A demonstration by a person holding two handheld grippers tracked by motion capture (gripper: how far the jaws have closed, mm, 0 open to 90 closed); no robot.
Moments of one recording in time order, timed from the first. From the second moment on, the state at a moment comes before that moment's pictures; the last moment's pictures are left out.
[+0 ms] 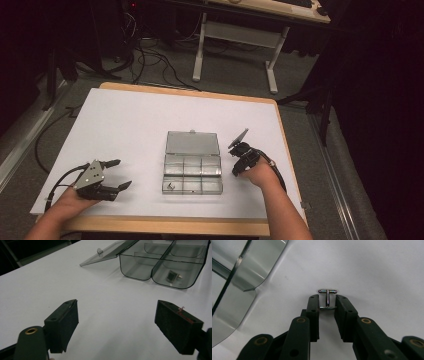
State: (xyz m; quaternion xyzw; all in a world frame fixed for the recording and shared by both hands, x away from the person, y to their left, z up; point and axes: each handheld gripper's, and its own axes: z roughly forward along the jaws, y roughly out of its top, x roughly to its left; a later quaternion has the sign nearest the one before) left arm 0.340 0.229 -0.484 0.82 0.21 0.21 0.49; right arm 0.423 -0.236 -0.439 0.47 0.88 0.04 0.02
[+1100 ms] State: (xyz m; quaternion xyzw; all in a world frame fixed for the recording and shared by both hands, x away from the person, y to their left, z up) left arm 0.341 0.230 -0.484 0.82 0.21 0.21 0.50; right arm 0.394 -0.200 -0.382 0.46 0.89 0.06 0.02
